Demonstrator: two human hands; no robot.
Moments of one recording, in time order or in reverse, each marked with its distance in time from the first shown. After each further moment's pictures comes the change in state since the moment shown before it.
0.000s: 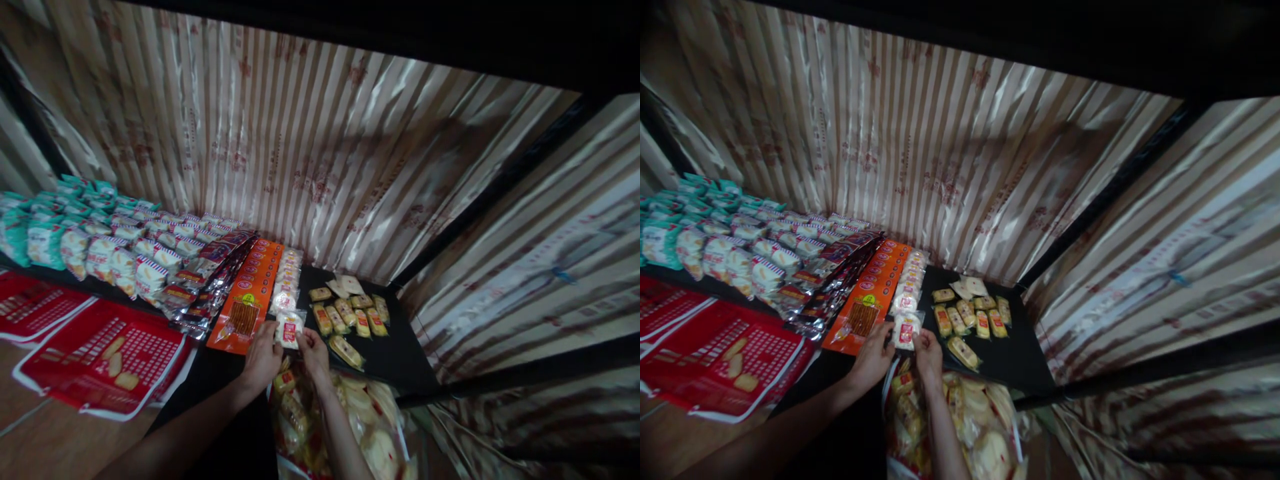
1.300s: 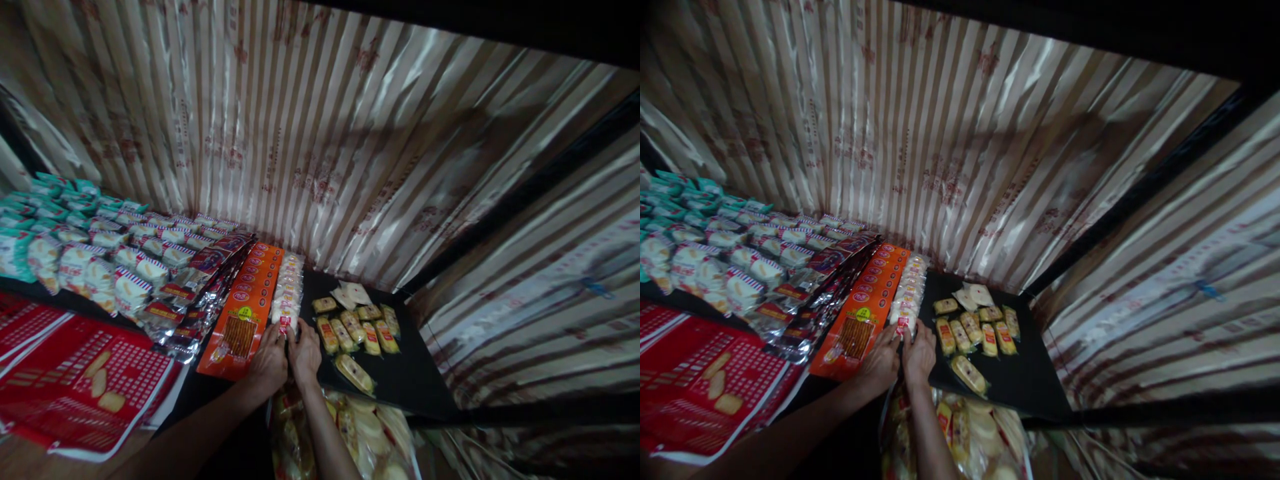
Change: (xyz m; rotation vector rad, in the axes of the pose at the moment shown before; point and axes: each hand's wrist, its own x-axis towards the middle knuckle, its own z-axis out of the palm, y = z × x) left_hand 0.044 -0.010 0.018 0.308 -0.247 0.149; right_hand 0.039 0.000 0.036 -1.022 0.204 -0.328
